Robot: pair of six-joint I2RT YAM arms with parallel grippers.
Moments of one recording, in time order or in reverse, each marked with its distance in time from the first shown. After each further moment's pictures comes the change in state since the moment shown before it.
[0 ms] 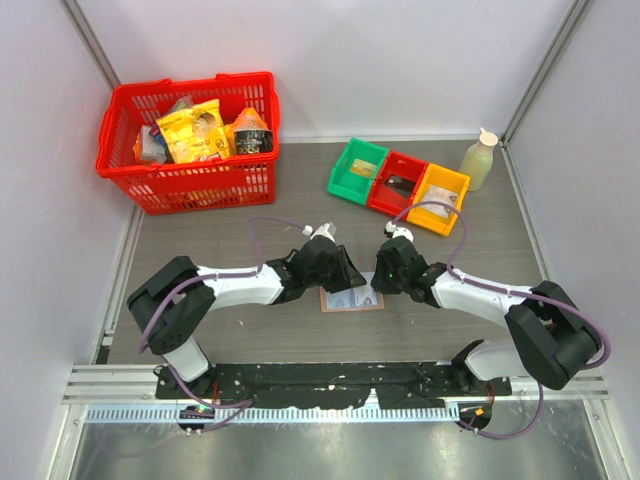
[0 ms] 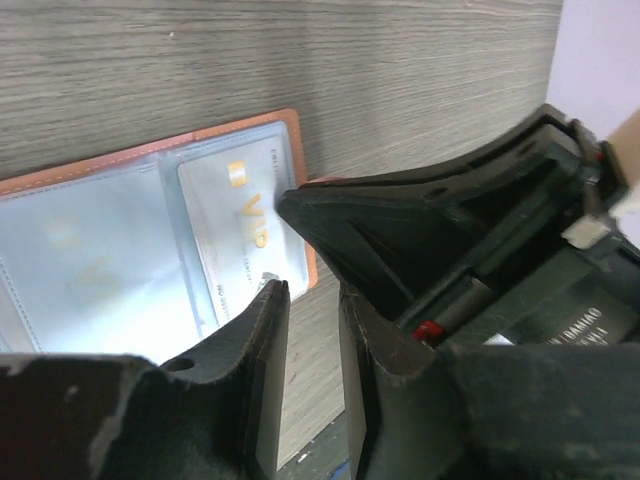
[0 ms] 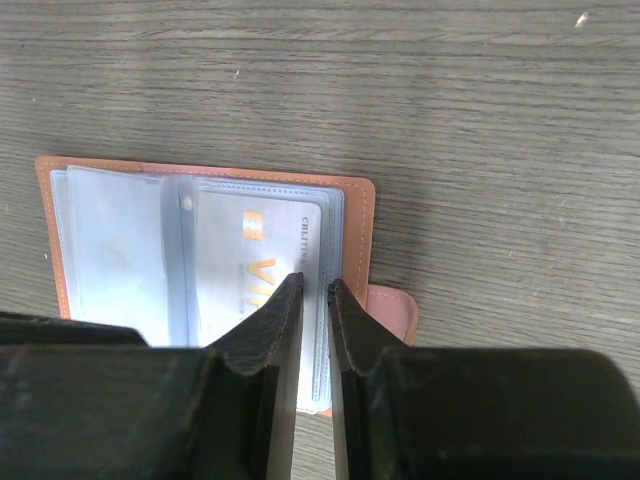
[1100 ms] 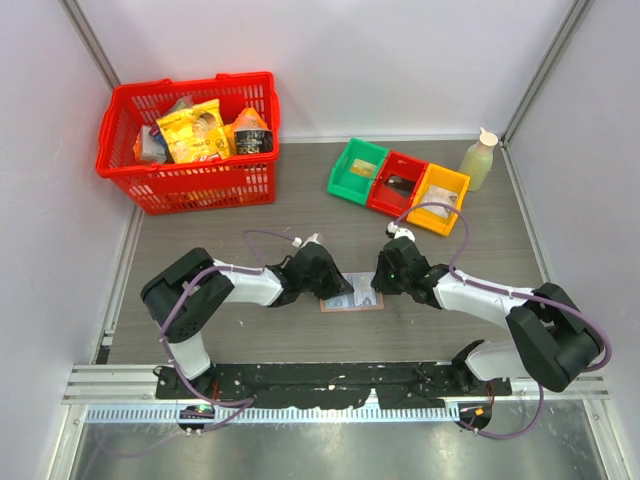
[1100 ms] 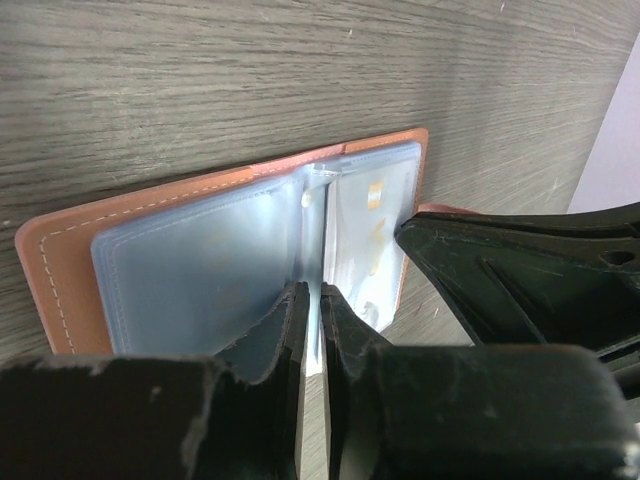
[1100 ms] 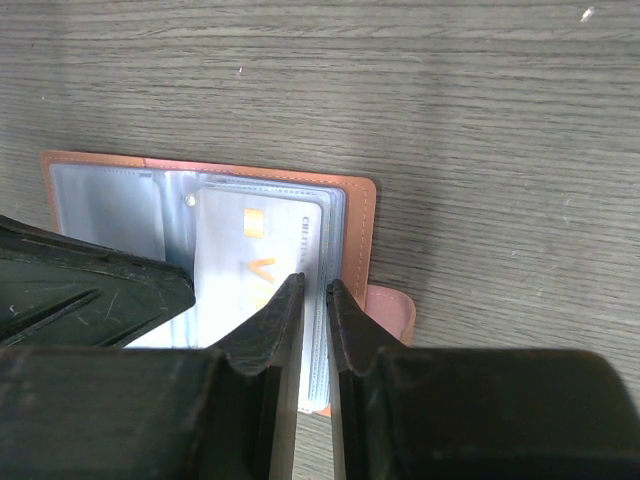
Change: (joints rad) left arm 0.053 0.107 -0.094 0.113 0.032 -0.082; right arm -0.015 -0.011 -0.019 0.021 -0.028 0.000
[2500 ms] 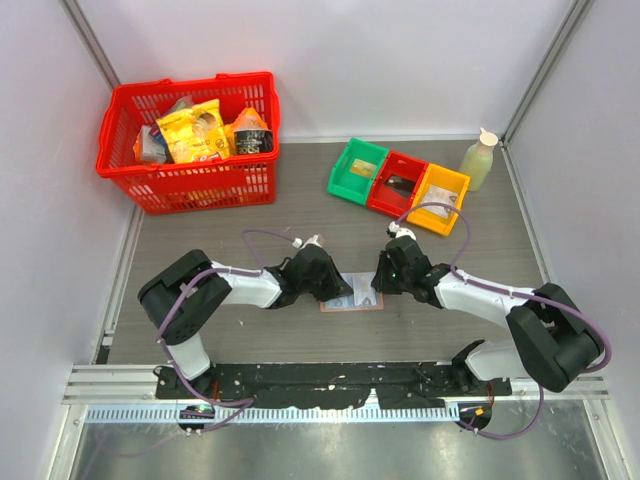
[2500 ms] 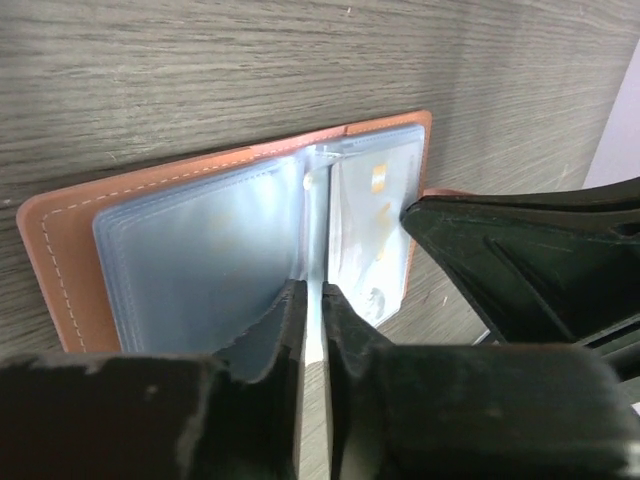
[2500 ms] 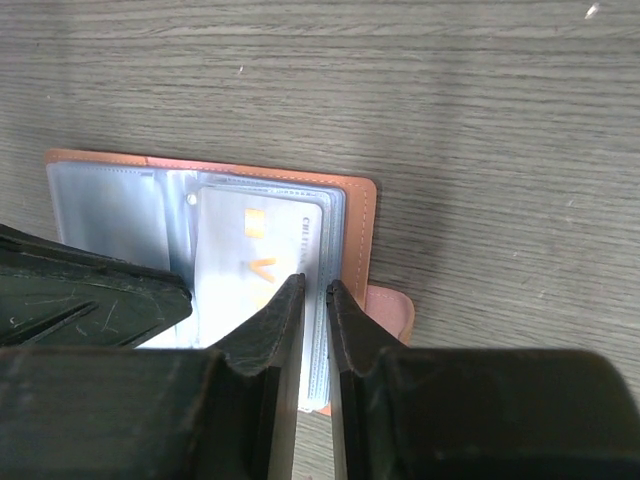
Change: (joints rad) left arm -0.006 -0.018 -0.017 -0.003 0.002 0.023; right arm -0.019 -0.002 -0.004 0.005 -0.033 0.000
